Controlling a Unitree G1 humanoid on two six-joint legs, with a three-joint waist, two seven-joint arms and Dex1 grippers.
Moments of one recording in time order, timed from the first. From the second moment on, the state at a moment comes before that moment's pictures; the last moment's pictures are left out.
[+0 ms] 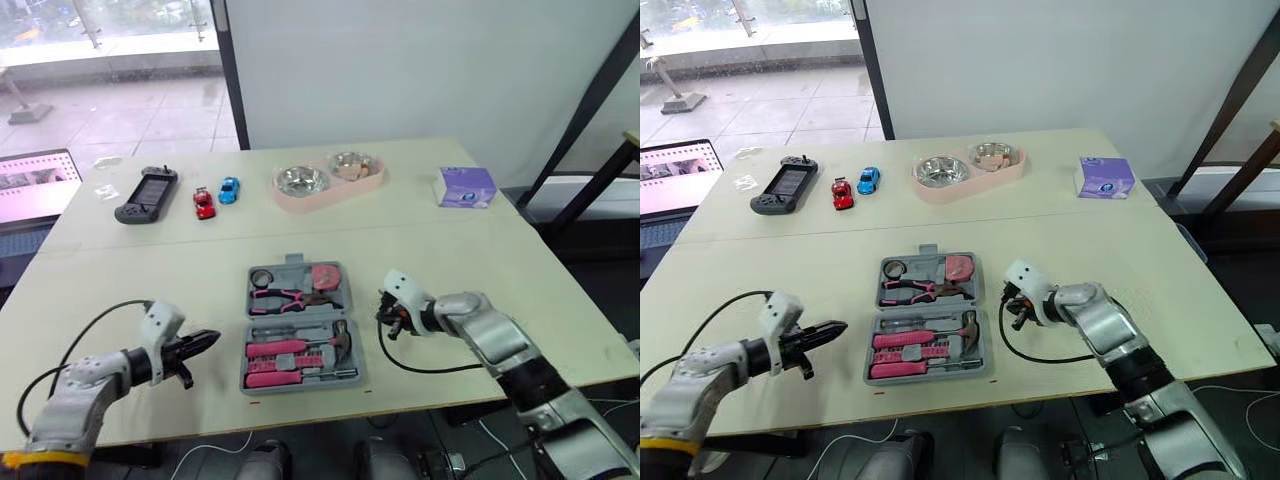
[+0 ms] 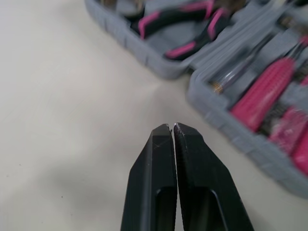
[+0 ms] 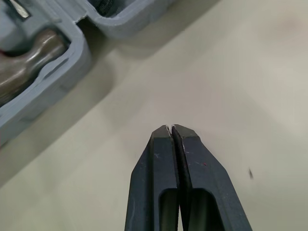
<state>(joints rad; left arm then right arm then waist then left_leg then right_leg) -0.05 0.65 0.10 0.15 -0.33 0.28 -0.93 -0.52 -0.58 0.37 0.13 0.04 0.70 0.78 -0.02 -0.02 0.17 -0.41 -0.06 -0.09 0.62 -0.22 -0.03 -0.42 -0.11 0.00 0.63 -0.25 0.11</state>
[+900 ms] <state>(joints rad) -0.23 0.57 -0.06 0.27 -0.18 0.27 -0.92 -0.62 -0.43 0.51 0.14 -0.13 0.72 0.84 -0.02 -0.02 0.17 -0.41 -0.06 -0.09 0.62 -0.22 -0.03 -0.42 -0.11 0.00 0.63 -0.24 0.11</state>
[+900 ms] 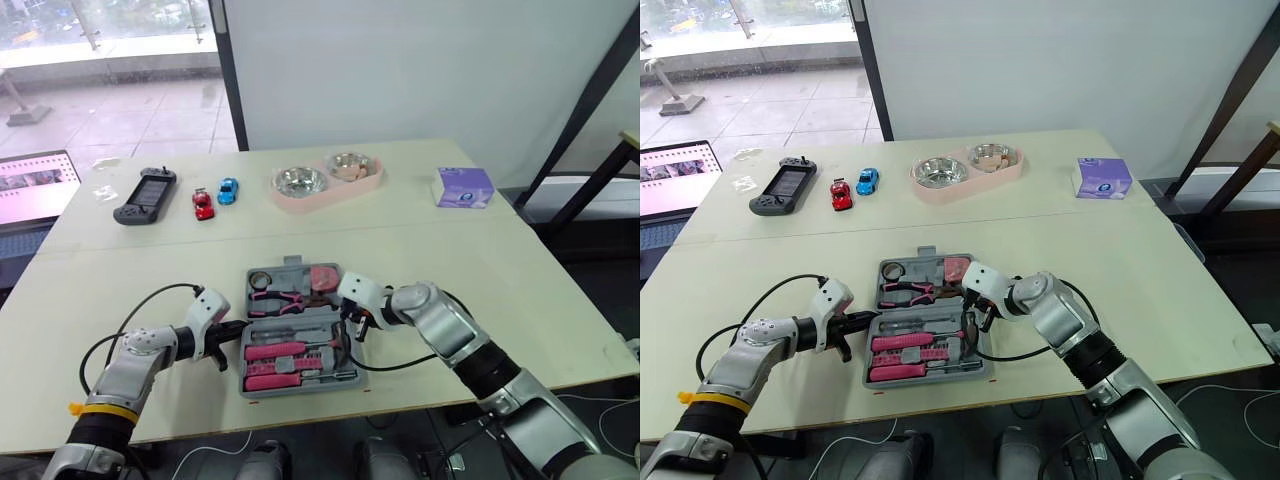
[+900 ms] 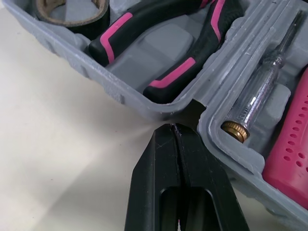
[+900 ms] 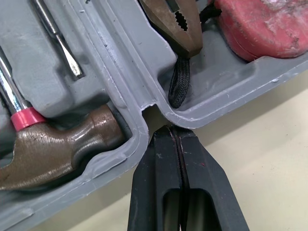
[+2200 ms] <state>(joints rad) -0.10 0.57 -0.04 0.13 -0.19 0.29 -0.91 -0.52 -0.46 0.53 -0.08 -0.16 0.89 0.85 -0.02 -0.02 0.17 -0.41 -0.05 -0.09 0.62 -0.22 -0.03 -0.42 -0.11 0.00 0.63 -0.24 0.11</state>
